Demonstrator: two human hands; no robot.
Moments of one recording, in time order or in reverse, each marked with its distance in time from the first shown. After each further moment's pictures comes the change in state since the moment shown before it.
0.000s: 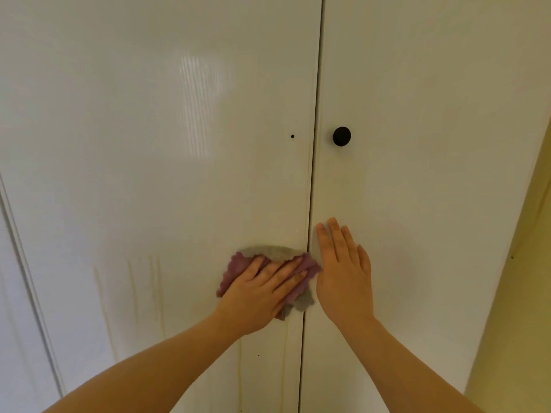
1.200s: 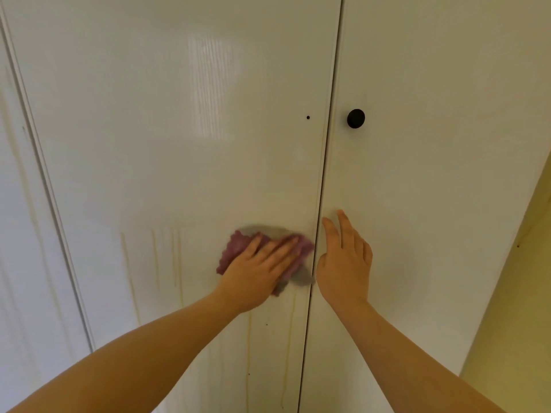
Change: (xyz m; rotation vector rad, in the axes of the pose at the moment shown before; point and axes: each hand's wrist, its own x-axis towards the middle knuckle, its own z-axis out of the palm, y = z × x) left_hand -0.026 -0.005 -0.006 0.029 -0.092 -0.002; right_hand -0.021 -0.016 0.002 0.122 0.125 0.068
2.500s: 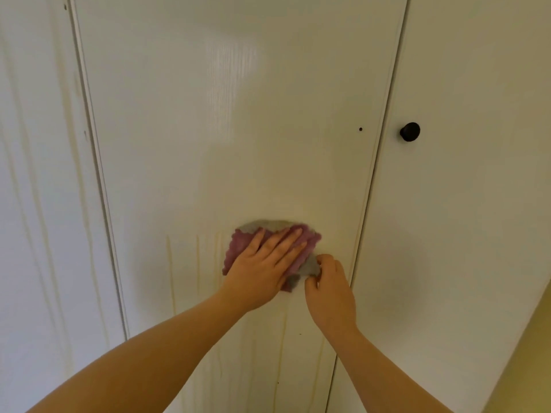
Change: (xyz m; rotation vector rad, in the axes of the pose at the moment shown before) left_hand -0.029 -0.047 -0.004 -0.043 0.101 -0.164; right_hand -0.023 -0.071 0.023 0.356 -0.315 0.203
